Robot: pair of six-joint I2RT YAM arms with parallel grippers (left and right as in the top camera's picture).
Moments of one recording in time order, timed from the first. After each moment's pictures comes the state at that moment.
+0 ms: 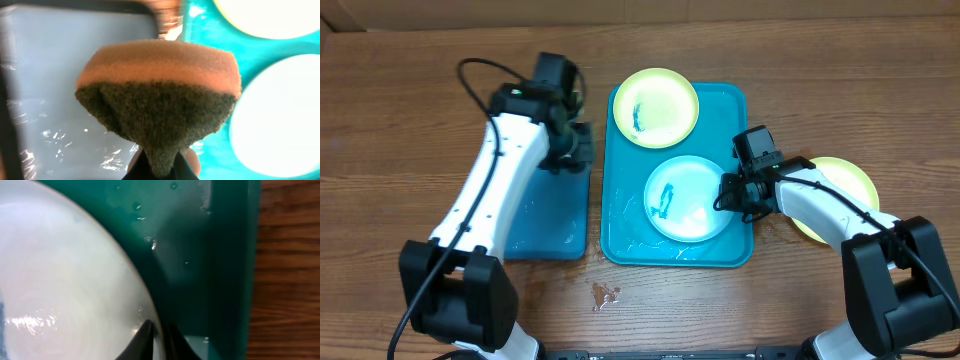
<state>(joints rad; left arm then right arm) -0.23 1.77 1.54 -1.13 0.05 -0.28 0.32 1.74 0.95 -0.53 -0.12 0.42</state>
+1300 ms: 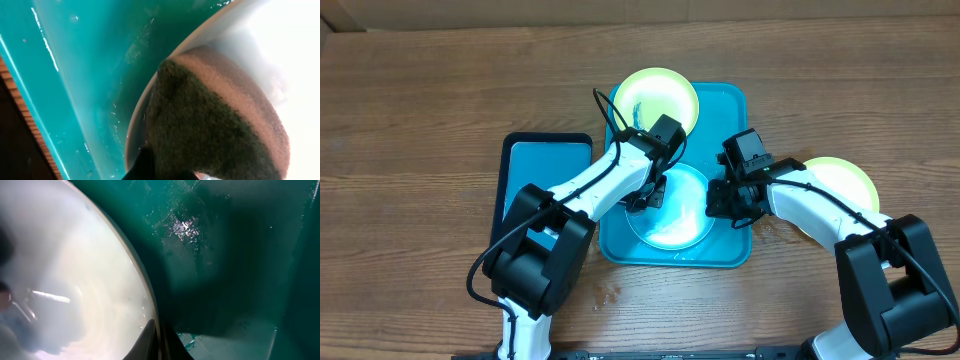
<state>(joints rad) -0.58 2.04 1.40 -0.92 -0.13 -0.41 0.36 1.74 0.95 -0.55 -0.23 0.42</state>
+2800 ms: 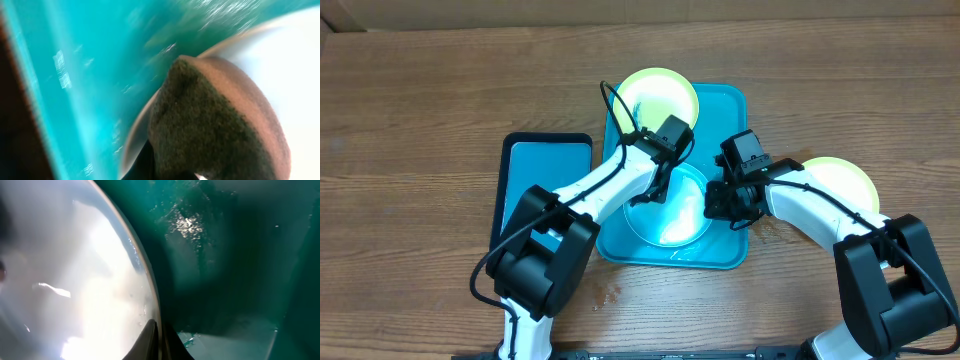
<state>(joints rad) -0.61 2.04 1.40 -0.83 -0.24 -0.41 0.37 1.74 0.95 -0.55 -0.25 0.43</state>
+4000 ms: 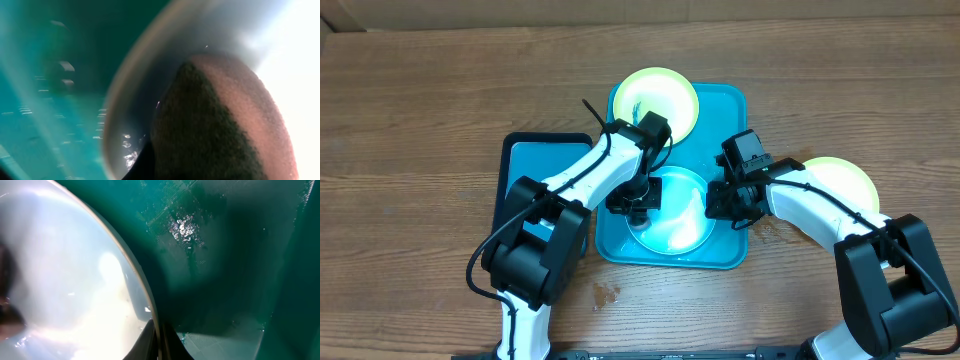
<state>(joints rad) -0.52 2.07 1.43 -1.05 0.09 -0.47 0.37 1.74 0.95 -0.56 -0.23 0.41</state>
